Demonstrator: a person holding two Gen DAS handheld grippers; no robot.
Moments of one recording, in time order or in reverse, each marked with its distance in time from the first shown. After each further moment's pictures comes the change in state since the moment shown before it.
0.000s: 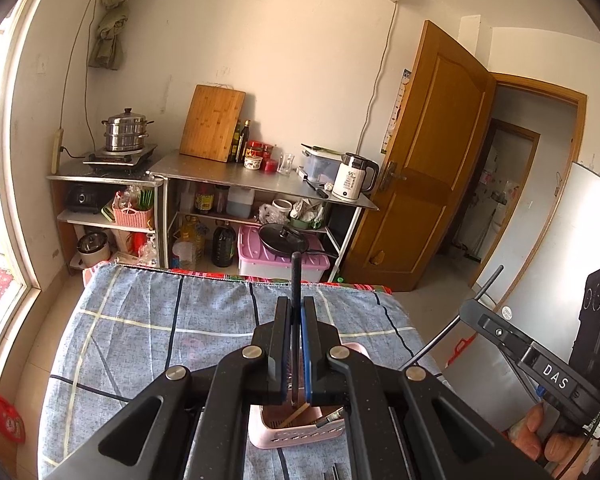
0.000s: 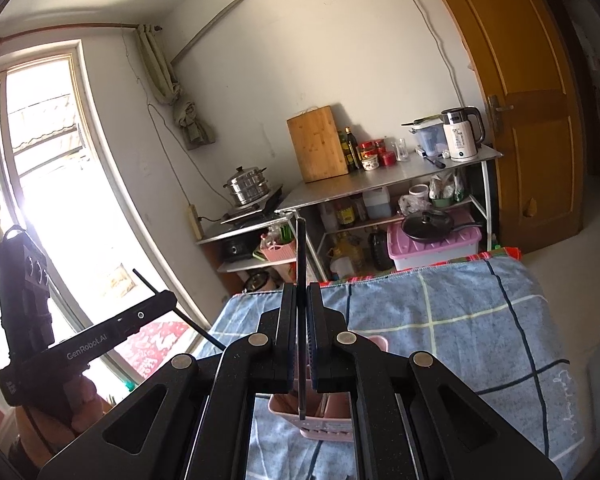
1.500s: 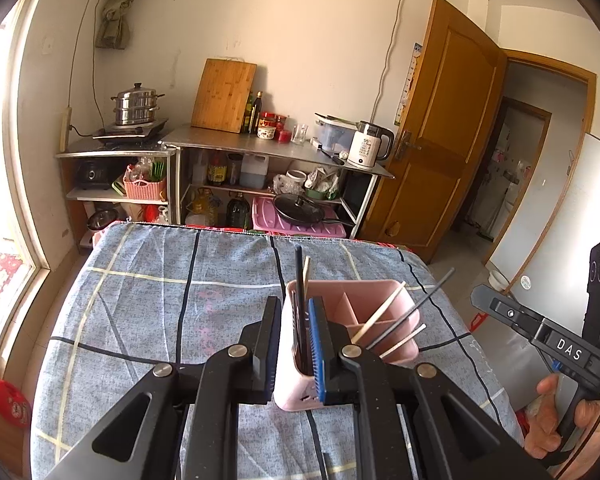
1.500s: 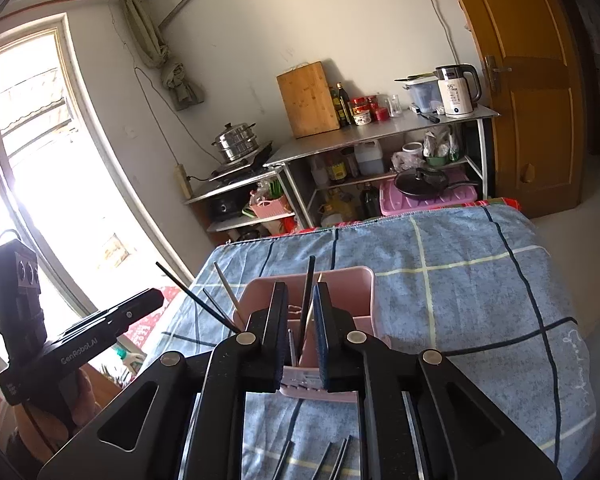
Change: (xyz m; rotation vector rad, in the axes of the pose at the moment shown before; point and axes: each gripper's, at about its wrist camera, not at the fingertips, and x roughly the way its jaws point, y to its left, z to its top) left arm 0.012 0.024 -0.071 0.015 0.069 0.044; right arm 0.021 -0.020 -0.053 -0.002 0.141 -0.026
